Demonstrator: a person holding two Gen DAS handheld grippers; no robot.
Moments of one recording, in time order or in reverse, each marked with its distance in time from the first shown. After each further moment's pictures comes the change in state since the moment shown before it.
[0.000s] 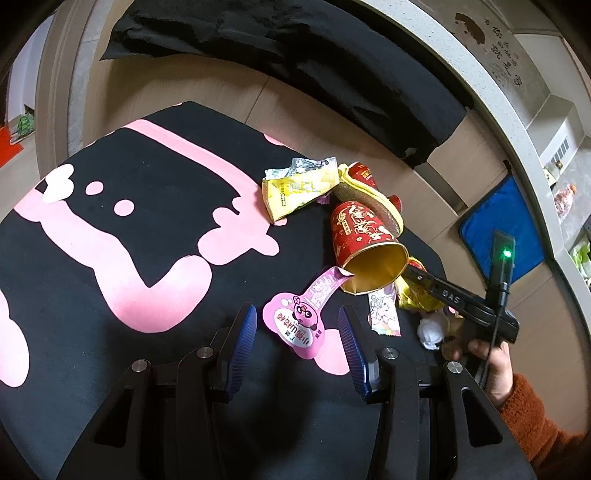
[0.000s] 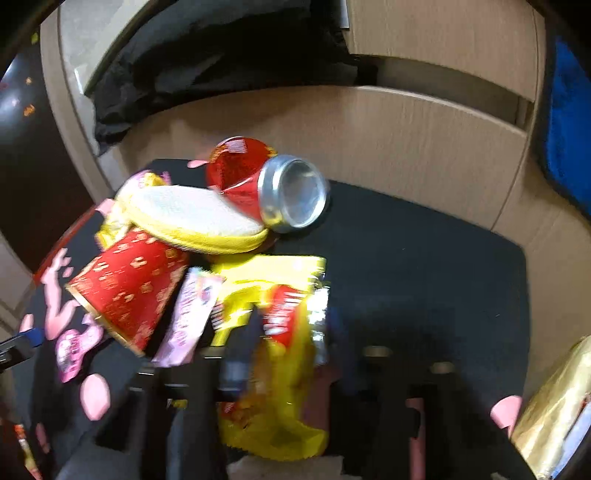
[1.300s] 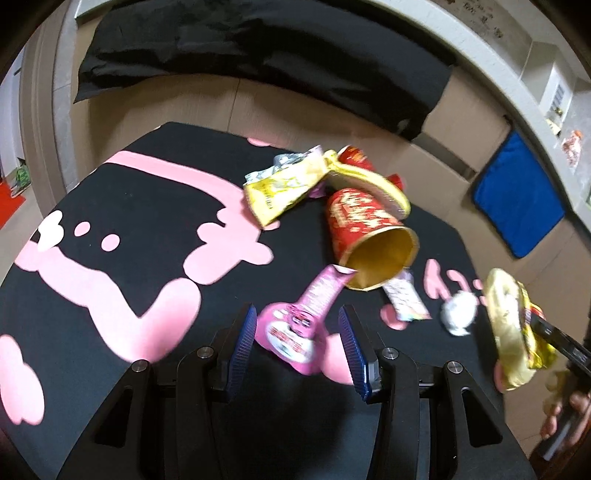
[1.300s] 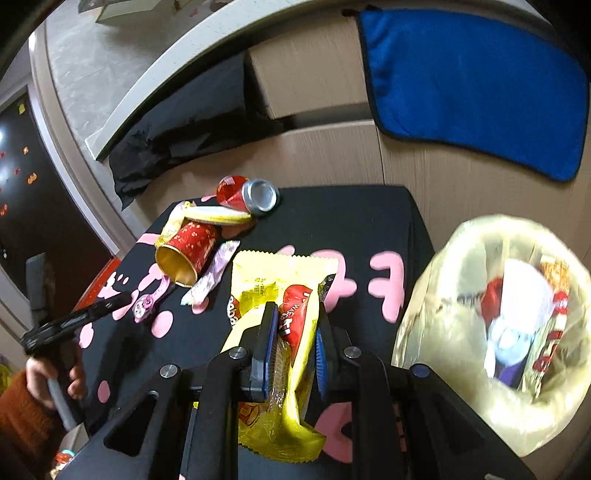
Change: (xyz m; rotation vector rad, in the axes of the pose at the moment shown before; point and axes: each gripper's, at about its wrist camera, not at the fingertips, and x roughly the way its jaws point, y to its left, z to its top) left arm 0.026 -0.022 0.004 0.175 0.019 0.113; right arm -0.157 -0.039 -0.095 0.209 -0.133 0.025
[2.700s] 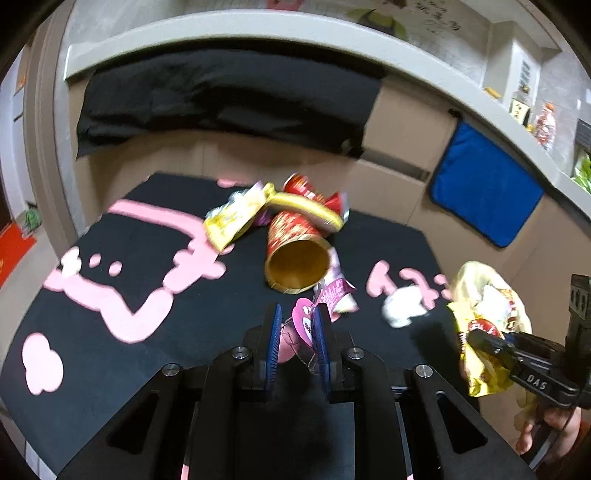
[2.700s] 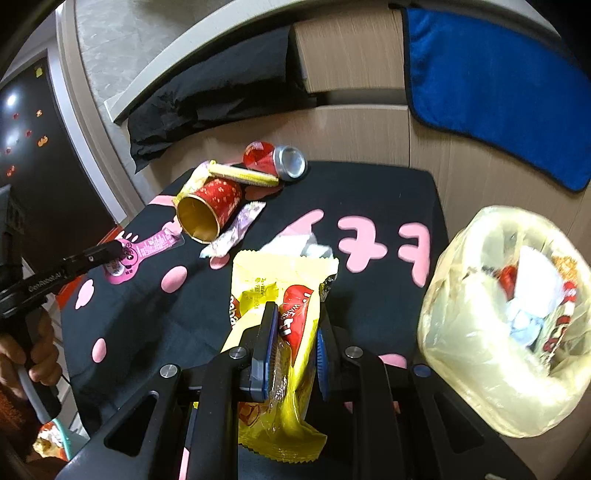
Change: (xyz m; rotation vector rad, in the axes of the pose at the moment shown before) left arm -0.071 -0.085 -0.020 0.125 -0.135 0.032; right arm -0.003 0.031 -0.028 -0.129 0.029 -0.007
